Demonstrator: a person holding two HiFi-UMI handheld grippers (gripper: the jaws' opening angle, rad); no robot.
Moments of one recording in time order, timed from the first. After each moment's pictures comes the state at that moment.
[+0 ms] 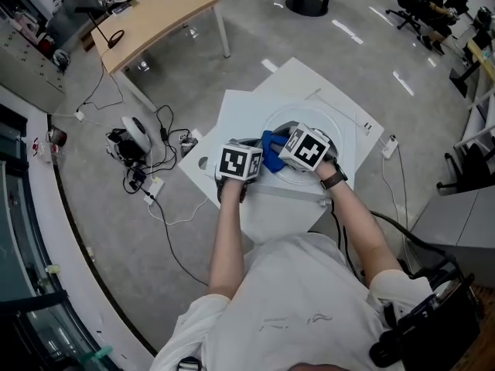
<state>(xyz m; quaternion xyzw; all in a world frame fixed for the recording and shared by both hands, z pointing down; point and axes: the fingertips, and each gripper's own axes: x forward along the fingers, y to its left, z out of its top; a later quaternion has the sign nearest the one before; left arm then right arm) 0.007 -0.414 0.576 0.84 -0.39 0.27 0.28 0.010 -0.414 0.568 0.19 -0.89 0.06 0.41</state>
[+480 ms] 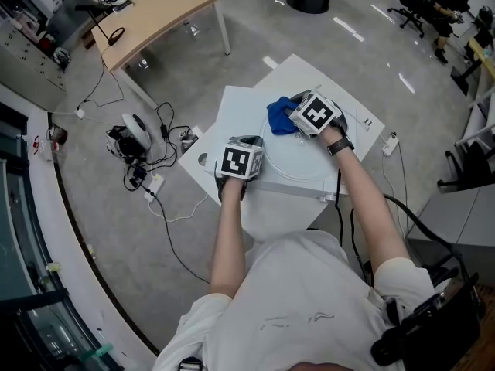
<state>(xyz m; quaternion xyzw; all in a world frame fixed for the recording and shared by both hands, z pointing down) 0.004 -0.414 0.579 0.83 -0.40 0.28 0.26 0.067 -0.509 0.567 0.28 -0.86 0.06 0.43</state>
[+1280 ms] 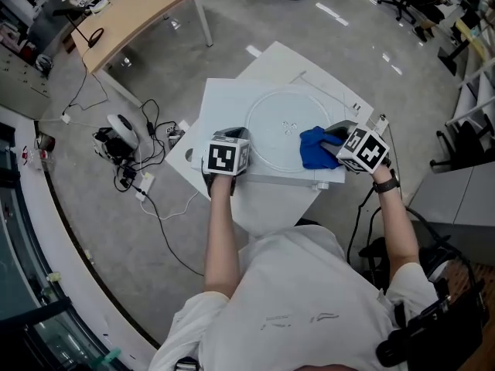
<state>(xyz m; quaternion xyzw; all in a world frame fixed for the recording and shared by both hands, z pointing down) 0.000 -0.415 0.574 0.82 -0.42 0.28 0.26 0.189 -0.364 0.567 0.23 -0.85 0.10 0.47</state>
